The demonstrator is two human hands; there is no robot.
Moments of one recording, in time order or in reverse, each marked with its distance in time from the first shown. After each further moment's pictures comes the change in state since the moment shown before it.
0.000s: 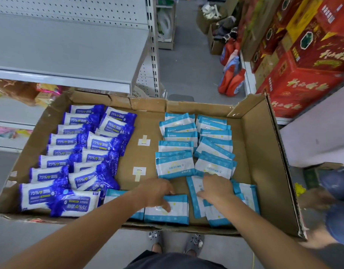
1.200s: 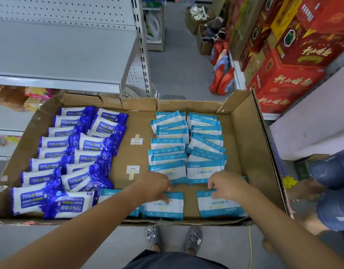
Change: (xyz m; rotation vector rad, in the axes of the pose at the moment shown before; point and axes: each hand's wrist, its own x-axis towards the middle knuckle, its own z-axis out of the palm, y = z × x) left_hand 0.000 0.022 -0.017 0.274 0.021 0.027; right_hand -0.028 0.059 -0.015 0.001 -0.085 -0.182
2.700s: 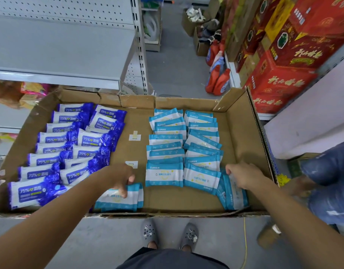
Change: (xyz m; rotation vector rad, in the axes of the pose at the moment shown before) left_hand -0.054 -0.067 -0.005 -0.065 -0.294 -0.250; right_hand -0.015 0.053 0.000 -0.111 0.016 0.258
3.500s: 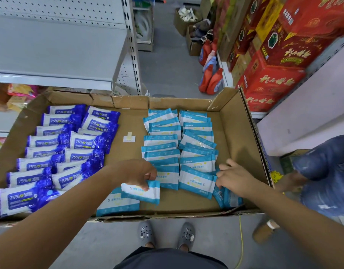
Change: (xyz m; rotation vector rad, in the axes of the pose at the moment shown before) left_hand 0.019 0.041 -0.036 -0.121 0.111 0.273; right_hand -0.004 -0.007 0.009 -0.559 0.133 -0.504
